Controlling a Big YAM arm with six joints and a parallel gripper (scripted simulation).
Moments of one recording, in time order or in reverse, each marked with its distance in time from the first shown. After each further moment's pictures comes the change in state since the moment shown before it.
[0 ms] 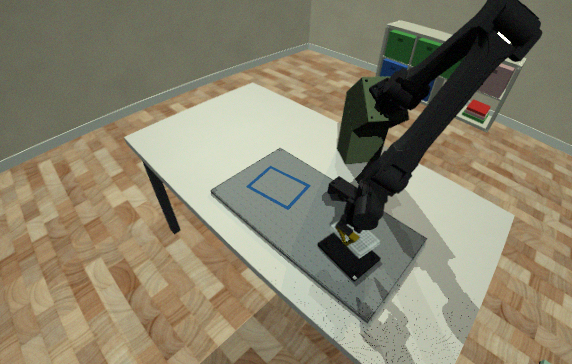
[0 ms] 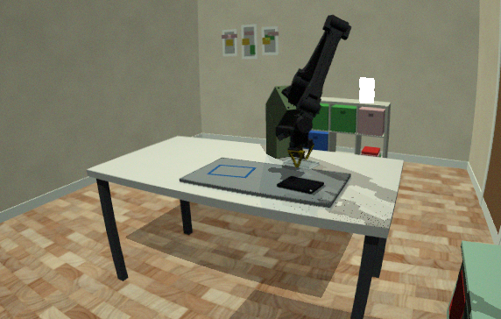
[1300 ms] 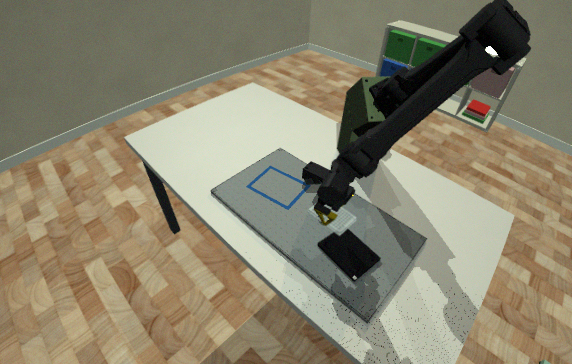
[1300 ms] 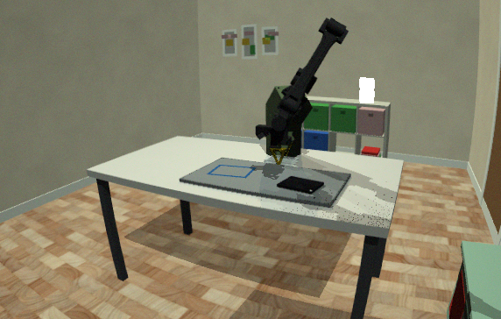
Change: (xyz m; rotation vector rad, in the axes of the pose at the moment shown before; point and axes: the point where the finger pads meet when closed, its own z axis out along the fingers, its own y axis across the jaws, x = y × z) arm -0.095 -0.012 0.003 0.004 0.000 -0.172
